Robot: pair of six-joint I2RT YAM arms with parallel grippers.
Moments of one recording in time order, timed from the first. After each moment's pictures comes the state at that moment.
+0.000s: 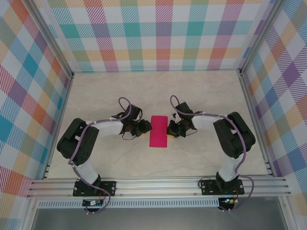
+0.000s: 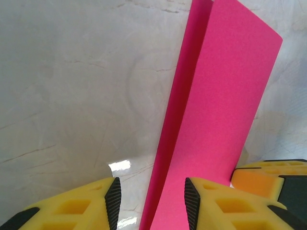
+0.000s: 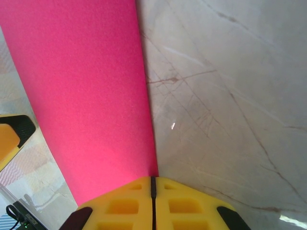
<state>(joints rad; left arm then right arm) -0.54 1.73 0.88 -0.16 0.33 -0.89 0.53 1.80 0.94 -0.31 -0.50 0.74</state>
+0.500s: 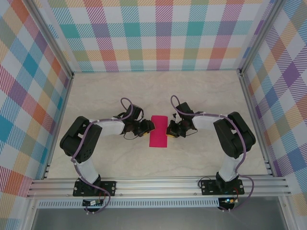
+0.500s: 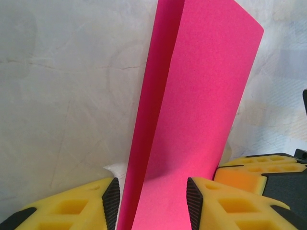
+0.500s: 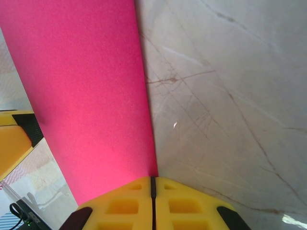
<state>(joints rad) -0.54 1.77 0.88 -0.07 0.41 -0.90 0.52 1.80 0.93 -0.30 -0.52 0.74</state>
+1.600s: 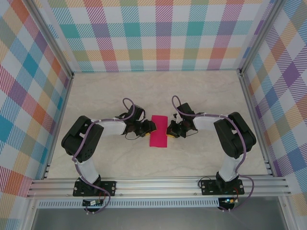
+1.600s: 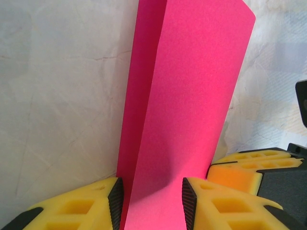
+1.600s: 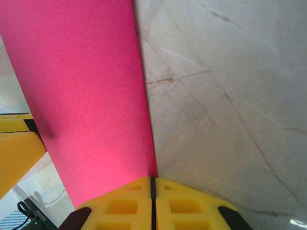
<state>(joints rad) -0.56 1.79 0.89 -0.05 0.42 -0.91 0.51 1.80 0.90 -0.26 -0.54 0.75</state>
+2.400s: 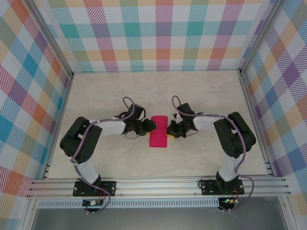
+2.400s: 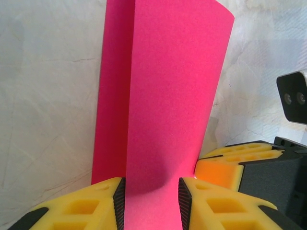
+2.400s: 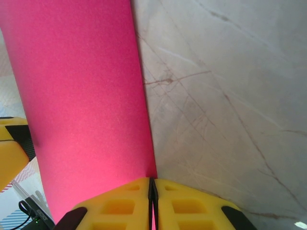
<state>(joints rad) -0.57 1.76 0.90 -0.07 0.43 -0.89 0.51 1.80 0.90 -0.26 -0.54 0.75</state>
